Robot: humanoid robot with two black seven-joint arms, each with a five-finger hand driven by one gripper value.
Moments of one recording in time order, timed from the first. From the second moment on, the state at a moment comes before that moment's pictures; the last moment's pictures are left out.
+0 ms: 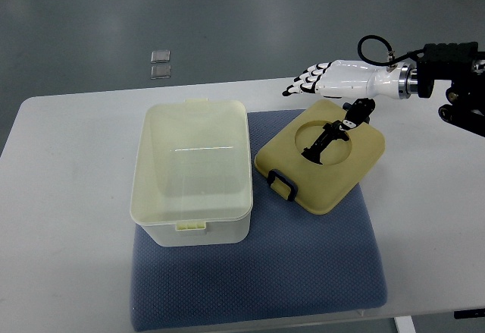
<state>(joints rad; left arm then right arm) 0.04 0.00 -0.04 -0.16 0.02 0.05 0.11 1.29 -0.55 -0.19 0.91 -1.51 -0.10 0.61</state>
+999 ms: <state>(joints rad) 0.04 0.00 -0.04 -0.16 0.02 0.05 0.11 1.01 -0.33 0.19 0.62 0.36 0.51 0.10</state>
